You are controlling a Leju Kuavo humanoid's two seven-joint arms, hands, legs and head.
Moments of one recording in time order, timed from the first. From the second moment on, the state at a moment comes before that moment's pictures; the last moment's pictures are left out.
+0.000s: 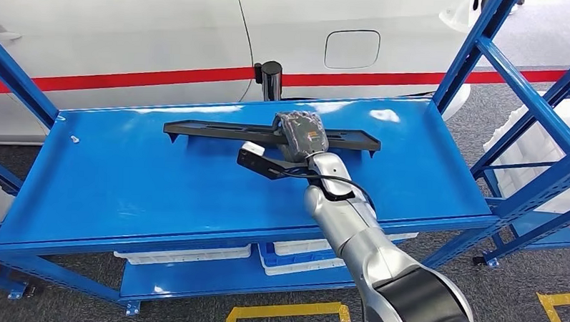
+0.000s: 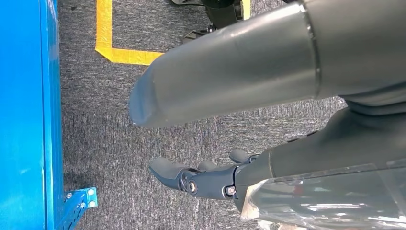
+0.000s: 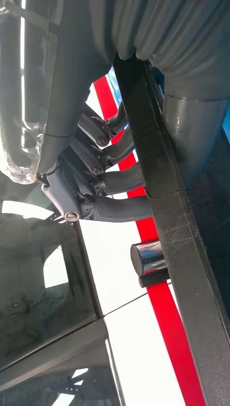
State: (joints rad) left arm -0.15 -0.08 0.17 -0.22 -0.13 0.21 -0.21; right arm -0.80 0.21 0.29 -0.64 1.16 -0.45 -0.05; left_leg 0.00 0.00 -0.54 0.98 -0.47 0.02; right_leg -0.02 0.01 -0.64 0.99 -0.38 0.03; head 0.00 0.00
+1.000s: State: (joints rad) left arm -0.19 -0.09 0.17 -0.22 -0.20 0.22 -0.30; right arm -0.94 -0.06 0.31 -1.31 1.16 -0.17 0.01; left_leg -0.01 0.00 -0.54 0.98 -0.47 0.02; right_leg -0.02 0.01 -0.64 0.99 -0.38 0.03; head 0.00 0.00
